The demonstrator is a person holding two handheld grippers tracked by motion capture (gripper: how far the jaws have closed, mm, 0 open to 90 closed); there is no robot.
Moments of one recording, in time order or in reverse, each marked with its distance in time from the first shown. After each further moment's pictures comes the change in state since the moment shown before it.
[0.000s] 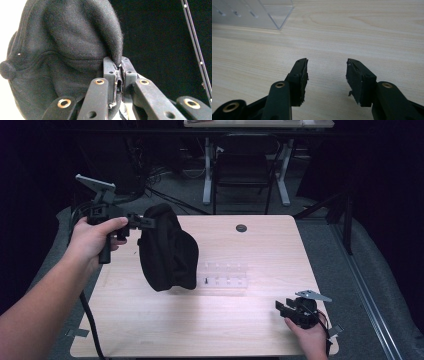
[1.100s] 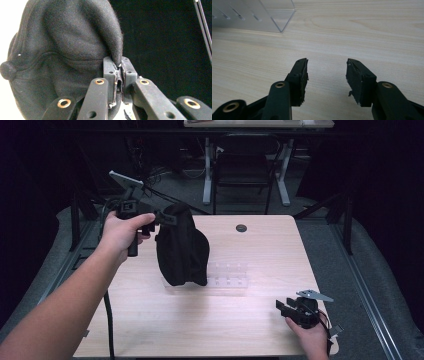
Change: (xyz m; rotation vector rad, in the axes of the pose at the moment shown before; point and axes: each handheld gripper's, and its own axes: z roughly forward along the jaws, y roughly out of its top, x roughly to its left) left arm -0.017 0.012 0.051 0.029 0.039 0.036; right arm -0.001 0.002 -0.003 -0.017 0.014 0.003
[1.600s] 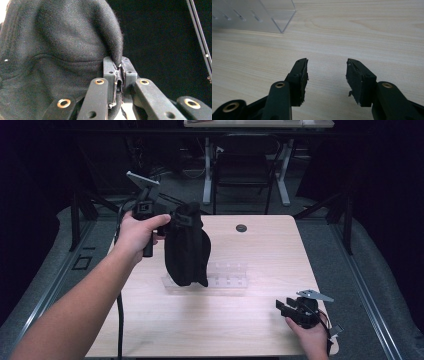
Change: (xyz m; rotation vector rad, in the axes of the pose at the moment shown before) left arm -0.018 -0.003 0.025 0.020 -0.050 0.037; right arm 0.000 0.000 0.000 -0.003 0.006 0.003
